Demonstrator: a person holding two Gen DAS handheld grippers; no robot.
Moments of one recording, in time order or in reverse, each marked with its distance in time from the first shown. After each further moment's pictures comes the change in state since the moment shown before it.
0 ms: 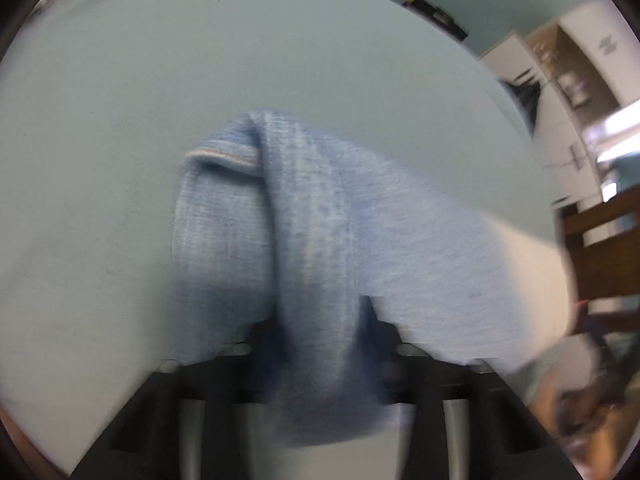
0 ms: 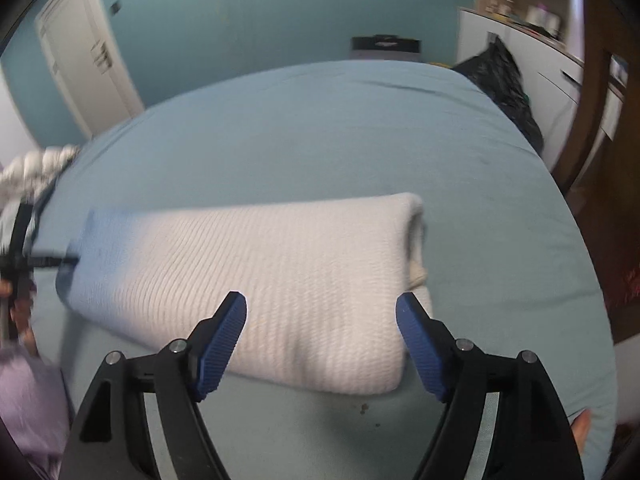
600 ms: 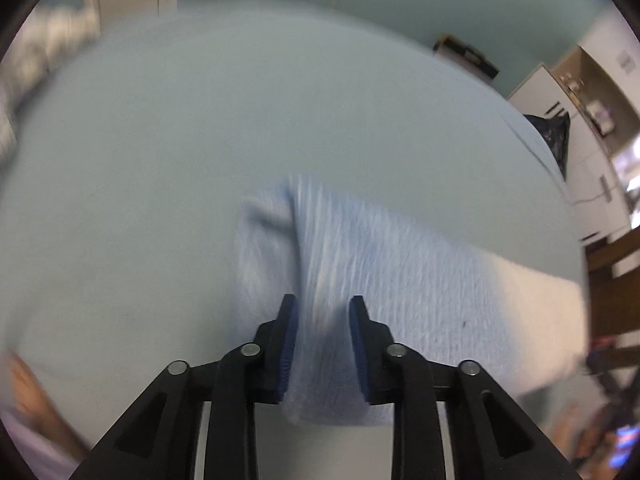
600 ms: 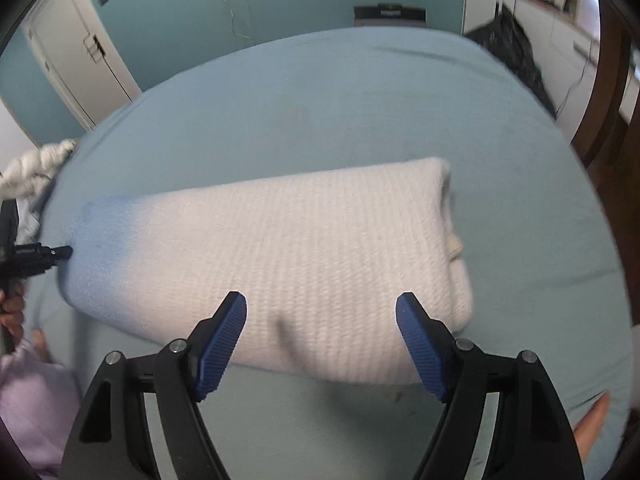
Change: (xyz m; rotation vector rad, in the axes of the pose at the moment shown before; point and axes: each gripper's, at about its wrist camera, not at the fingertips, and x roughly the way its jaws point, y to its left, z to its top) left arm -0.076 -0.031 -0.028 0.047 -0.218 0.213; right arm 0.024 0.002 0.000 0.100 0.096 0.076
